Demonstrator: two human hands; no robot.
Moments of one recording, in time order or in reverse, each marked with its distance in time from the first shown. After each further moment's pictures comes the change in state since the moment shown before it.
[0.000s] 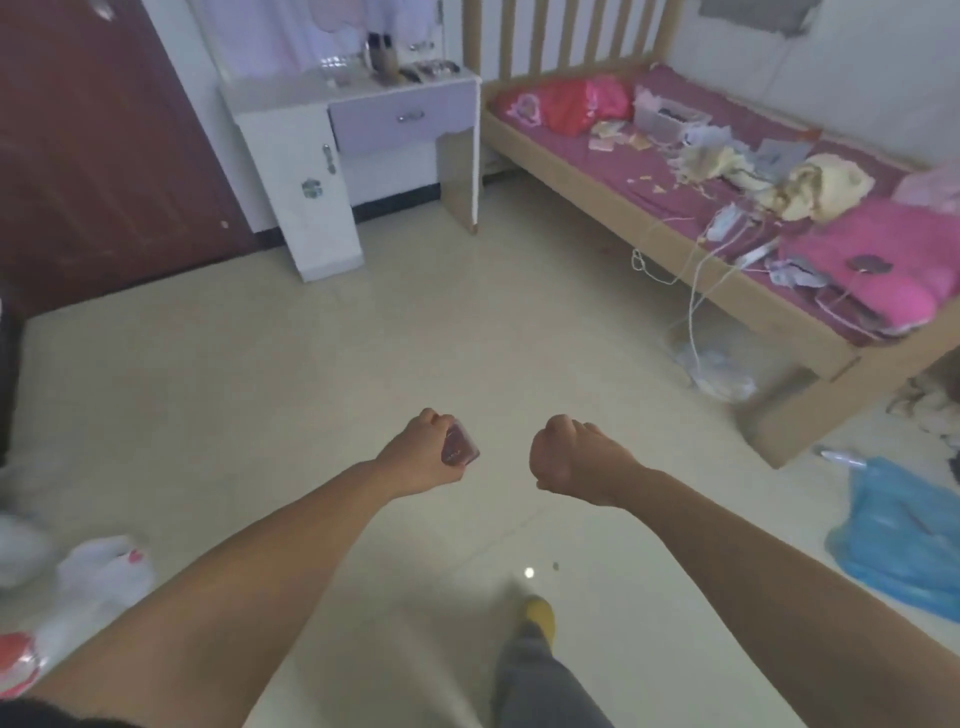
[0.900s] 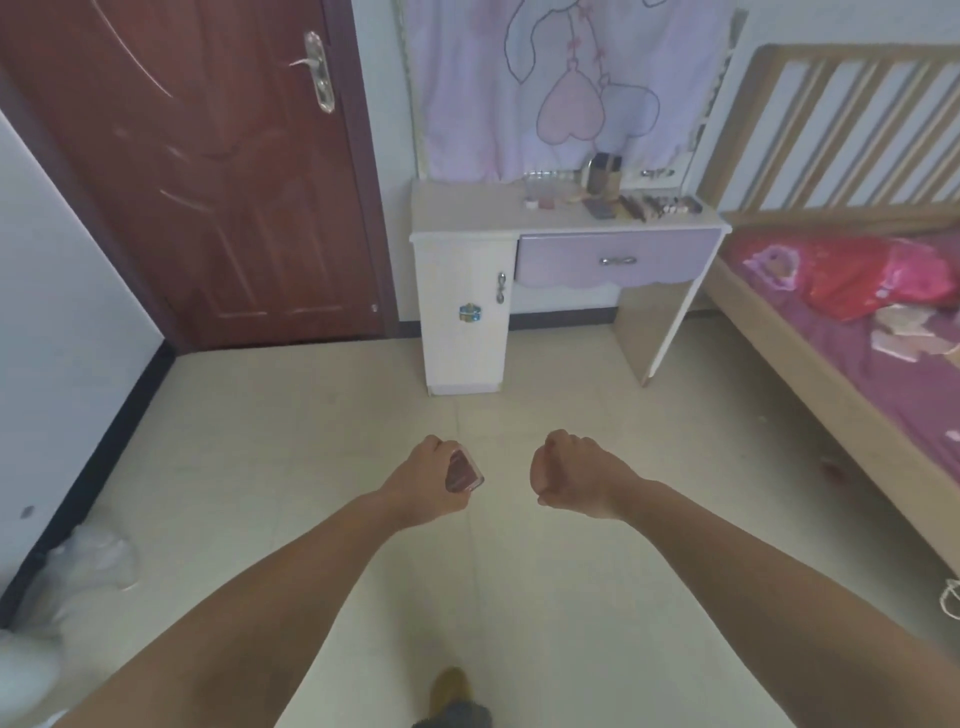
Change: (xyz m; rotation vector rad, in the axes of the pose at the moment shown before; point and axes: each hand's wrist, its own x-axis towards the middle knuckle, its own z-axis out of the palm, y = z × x) left_hand 0.418 -0.325 -0.315 -0.158 0.267 -0.350; right_hand 0.688 -0.060 -0.242 0.104 -0.038 -0.299
